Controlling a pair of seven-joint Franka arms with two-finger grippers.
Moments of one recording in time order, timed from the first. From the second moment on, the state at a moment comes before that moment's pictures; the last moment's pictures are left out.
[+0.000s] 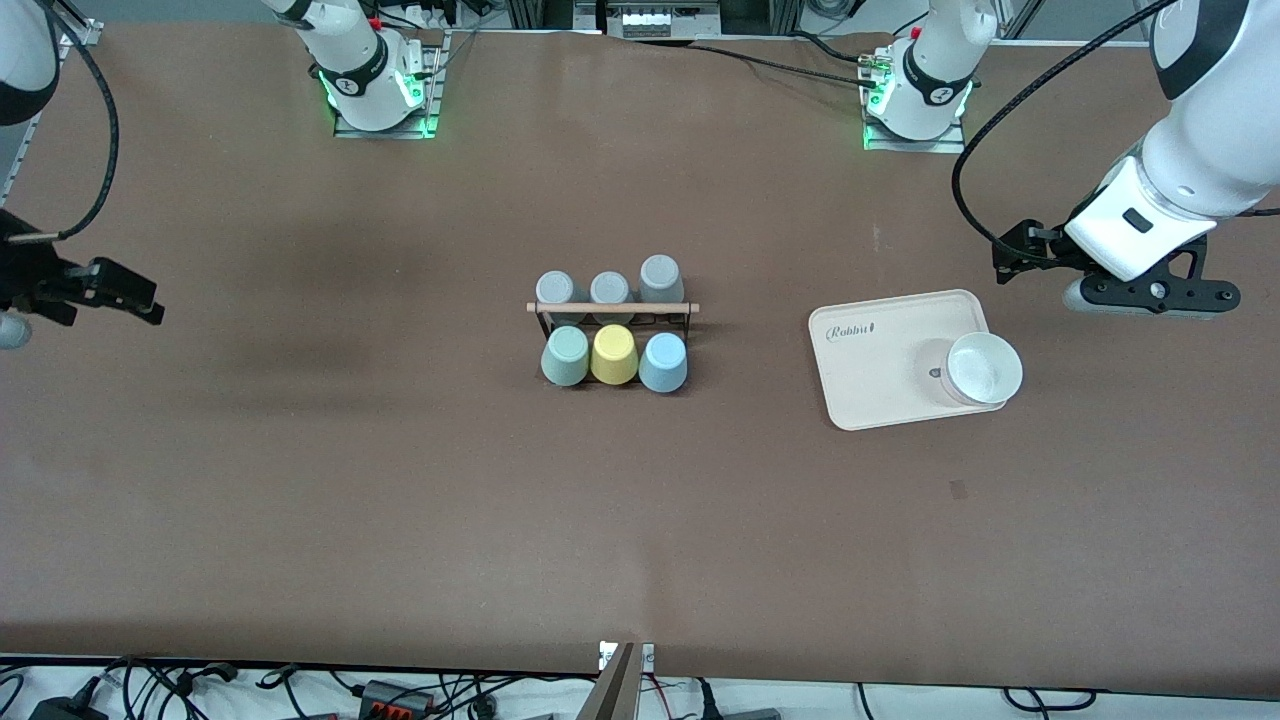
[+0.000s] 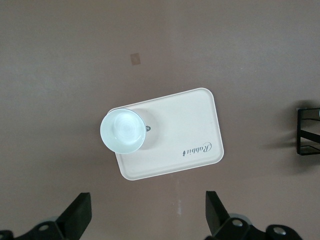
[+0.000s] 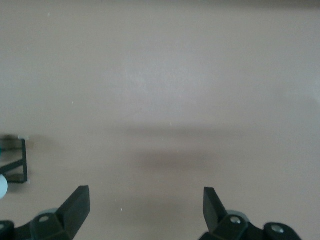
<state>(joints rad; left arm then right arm) -0.03 0.07 -0.13 -1.60 0.04 1.61 -0.10 0.02 0.11 -0.06 -1.56 0.01 1.71 -0.06</state>
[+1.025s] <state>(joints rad) -0.03 0.07 -0.13 -1.60 0.04 1.61 -0.09 0.02 0.03 -0.06 -1.67 0.01 1.71 -0.06</state>
